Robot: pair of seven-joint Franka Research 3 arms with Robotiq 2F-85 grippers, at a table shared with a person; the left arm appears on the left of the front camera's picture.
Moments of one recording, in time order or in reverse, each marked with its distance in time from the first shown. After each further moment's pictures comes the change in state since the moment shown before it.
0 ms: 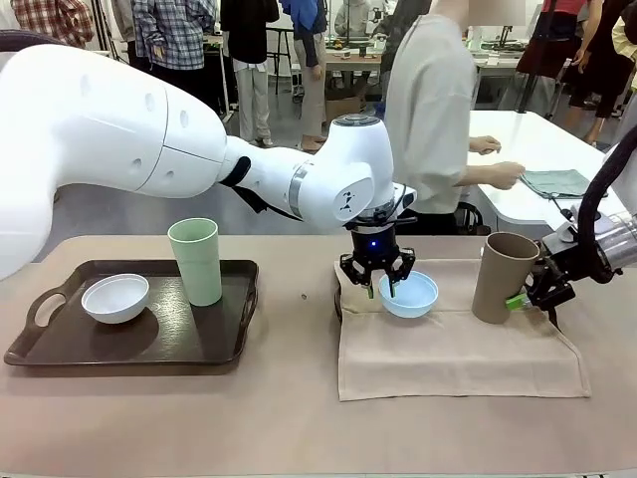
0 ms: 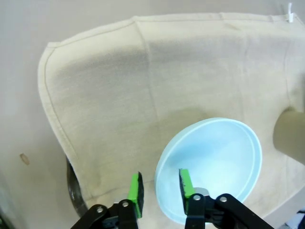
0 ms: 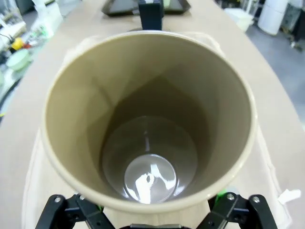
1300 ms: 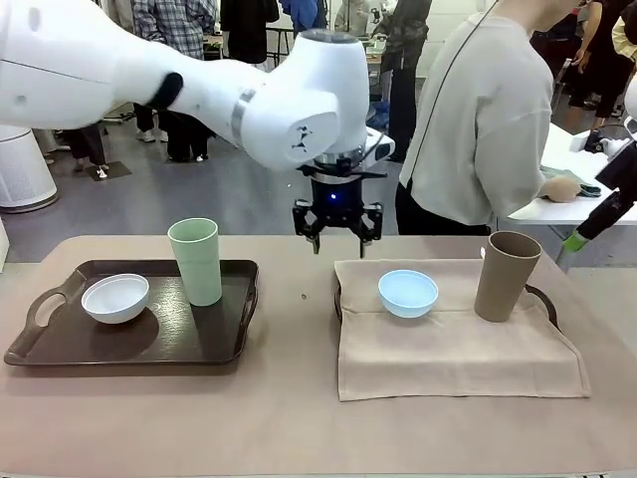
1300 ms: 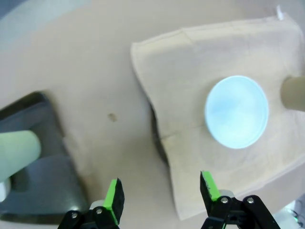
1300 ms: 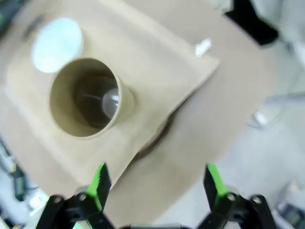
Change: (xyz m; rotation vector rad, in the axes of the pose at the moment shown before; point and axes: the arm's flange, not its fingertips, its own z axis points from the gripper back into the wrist) left arm -0.047 0.041 0.136 0.165 -0.106 -0.095; right arm 0.138 0.029 0.115 -0.463 0.581 -0.710
